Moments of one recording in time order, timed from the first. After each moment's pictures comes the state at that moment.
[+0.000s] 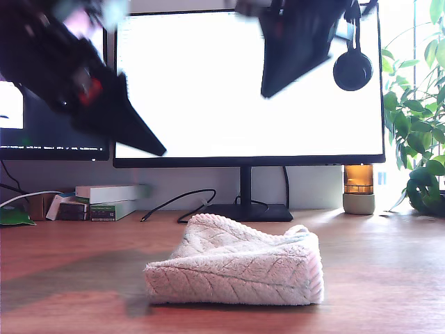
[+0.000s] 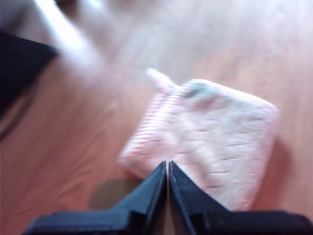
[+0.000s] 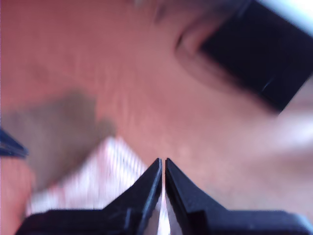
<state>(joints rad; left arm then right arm) -0.51 1.24 0.74 -0.21 0.46 0.47 0.69 1.34 1.17 -0.51 0.09 -0.07</state>
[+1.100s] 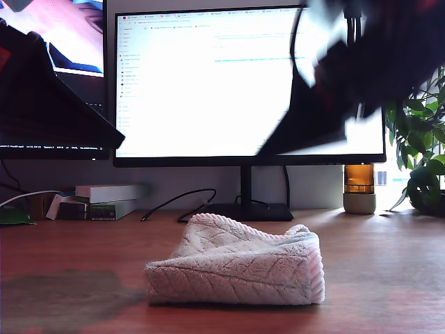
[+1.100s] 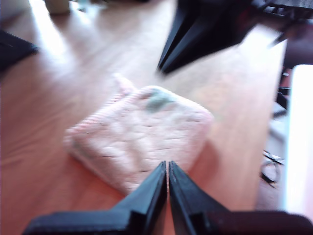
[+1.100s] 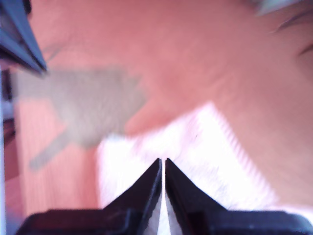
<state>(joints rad) -0.57 0.91 0.41 -0.06 0.56 0.21 0.54 1.34 0.63 0.00 -0.56 -0.35</state>
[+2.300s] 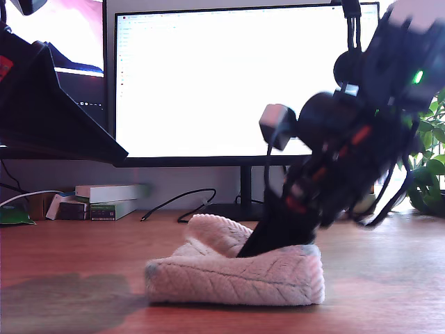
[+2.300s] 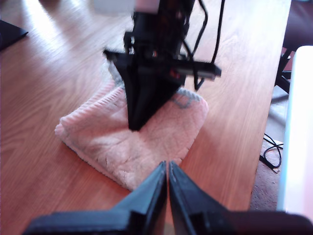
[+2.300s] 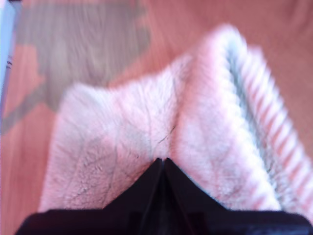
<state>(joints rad) -0.63 0.91 0.41 -0.09 0.47 0.21 0.48 1.86 0.90 -0.15 -0.76 -0.57</state>
